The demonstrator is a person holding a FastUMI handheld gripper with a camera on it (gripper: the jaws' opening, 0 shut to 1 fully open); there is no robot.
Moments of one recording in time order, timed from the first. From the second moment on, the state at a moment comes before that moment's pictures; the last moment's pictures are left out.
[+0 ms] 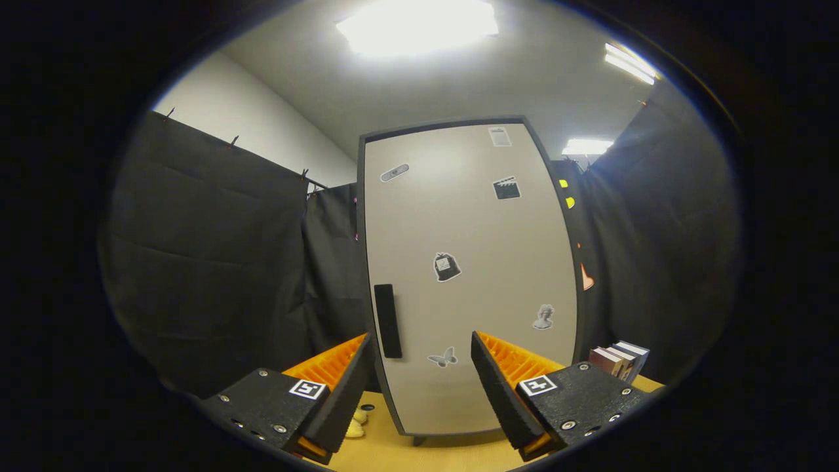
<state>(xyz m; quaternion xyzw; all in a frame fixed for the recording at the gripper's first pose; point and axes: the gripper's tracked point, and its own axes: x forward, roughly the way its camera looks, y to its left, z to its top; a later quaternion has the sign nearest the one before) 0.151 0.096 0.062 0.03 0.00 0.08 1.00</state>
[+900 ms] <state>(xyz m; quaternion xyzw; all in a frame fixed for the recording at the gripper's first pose) 0.281 0.159 0.006 0.06 0.08 0.11 0.99</state>
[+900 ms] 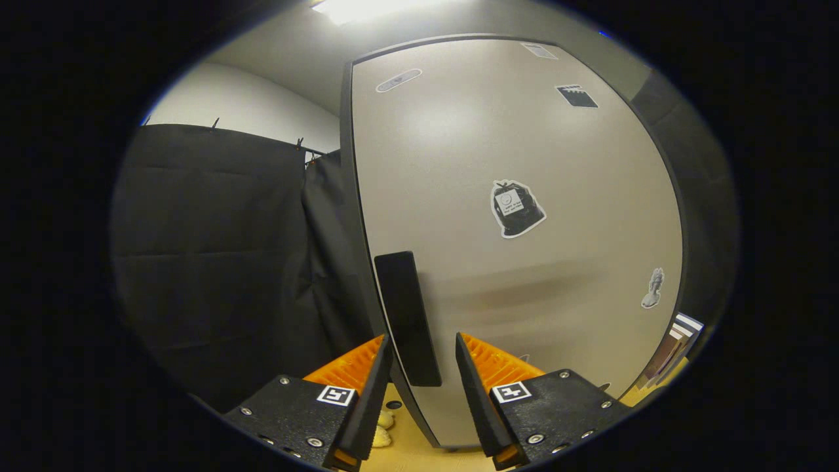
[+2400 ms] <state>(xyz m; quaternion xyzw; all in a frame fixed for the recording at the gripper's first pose) 0.254 0.147 -0.003 0.03 0.11 0.10 0.99</state>
